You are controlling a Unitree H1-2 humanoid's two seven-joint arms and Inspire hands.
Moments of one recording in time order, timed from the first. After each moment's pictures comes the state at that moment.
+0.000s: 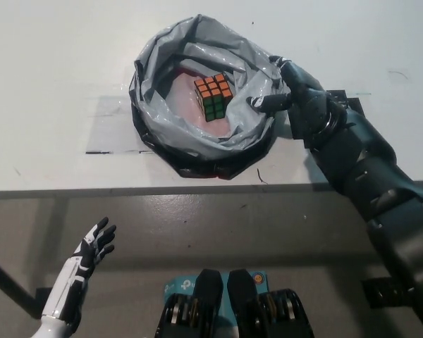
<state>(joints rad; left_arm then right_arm) 0.05 0.21 0.01 -0.04 -0.05 -0.14 -0.15 -1.24 -0.07 0.23 1.41 -0.37 0.01 -0.10</state>
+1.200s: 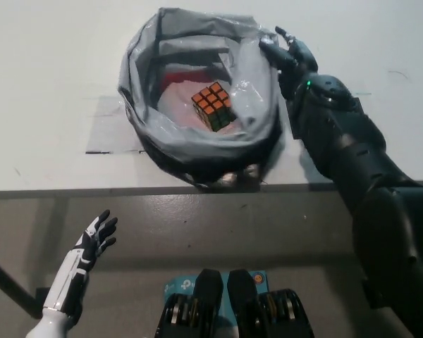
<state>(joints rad) 0.02 0.21 0.01 -0.03 -0.04 -0.14 -0.15 -1.32 -0.01 -0.42 1.40 0.14 0.01 -0.08</state>
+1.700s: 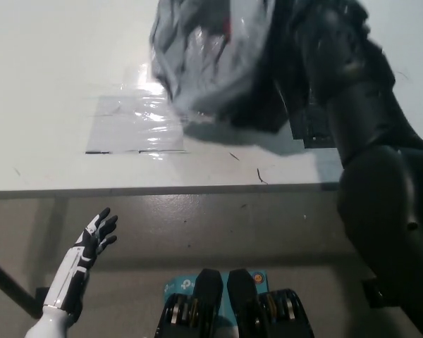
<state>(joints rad) 0.01 0.21 0.01 -0.03 -0.04 -0.14 -0.15 -1.49 0.03 -0.62 1.12 0.37 0.20 -0.08</state>
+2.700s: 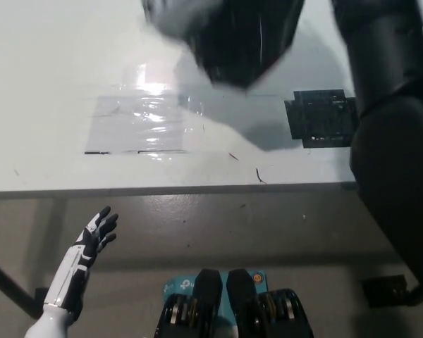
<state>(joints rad) 0.01 0.21 0.01 -0.03 -0.04 -0.14 -0.15 -1.58 -0.03 -0.59 1.22 0.53 0.24 -0.19</state>
